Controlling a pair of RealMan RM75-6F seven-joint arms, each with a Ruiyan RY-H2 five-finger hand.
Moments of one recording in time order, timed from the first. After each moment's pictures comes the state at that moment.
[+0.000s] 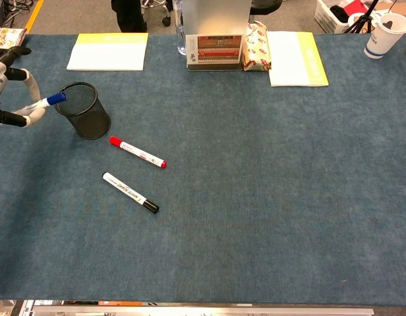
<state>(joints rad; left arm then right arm) -0.36 -1.37 -0.14 -1.69 1.21 1.32 0.42 0.04 -1.09 0.08 -1.64 -1.54 1.56 -0.07</state>
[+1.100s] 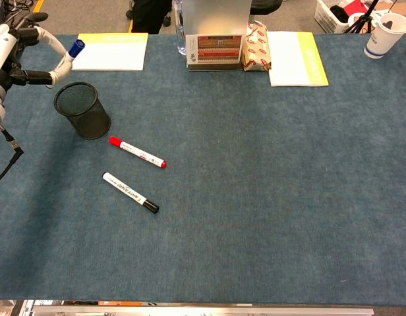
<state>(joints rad) -0.41 -1.53 -0.33 -1.57 1.16 1.26 -0.21 0.04 -1.09 0.08 -1.64 -1.53 1.55 -0.07</state>
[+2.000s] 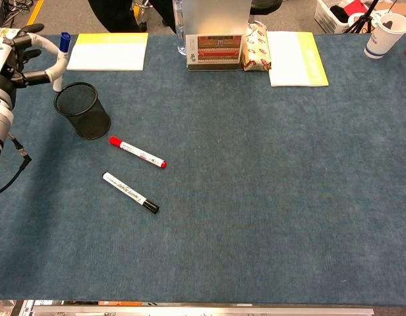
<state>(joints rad) -0.40 -1.64 -0.36 -1.38 1.16 1.23 -0.50 0.05 -1.09 0.08 -1.64 -1.54 1.55 -0.07</state>
